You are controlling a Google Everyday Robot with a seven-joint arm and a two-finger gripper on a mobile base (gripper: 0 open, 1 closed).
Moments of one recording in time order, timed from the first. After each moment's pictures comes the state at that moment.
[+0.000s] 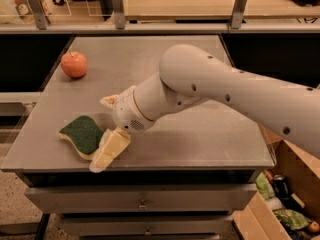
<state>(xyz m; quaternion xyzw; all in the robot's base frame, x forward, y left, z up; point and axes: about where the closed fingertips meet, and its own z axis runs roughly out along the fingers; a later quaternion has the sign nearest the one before) 0.460 0.139 0.827 -0.66 0.61 0.30 0.32</state>
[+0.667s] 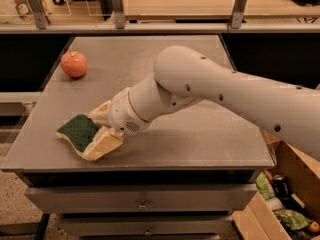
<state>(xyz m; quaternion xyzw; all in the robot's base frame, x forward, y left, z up) 0.456 0.152 0.823 -0.67 0.59 0.31 0.32</state>
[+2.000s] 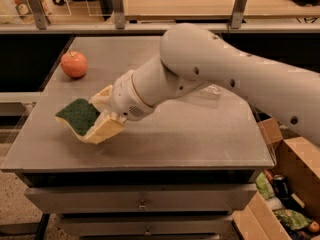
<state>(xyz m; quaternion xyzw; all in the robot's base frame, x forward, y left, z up) 0.465 0.141 0.862 -0.68 0.59 0.29 0.34</state>
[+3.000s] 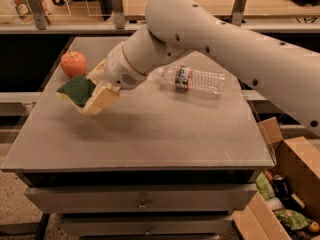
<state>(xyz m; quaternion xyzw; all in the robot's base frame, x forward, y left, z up) 0.533 0.154 0.883 -0.69 0.58 0.26 0.33</state>
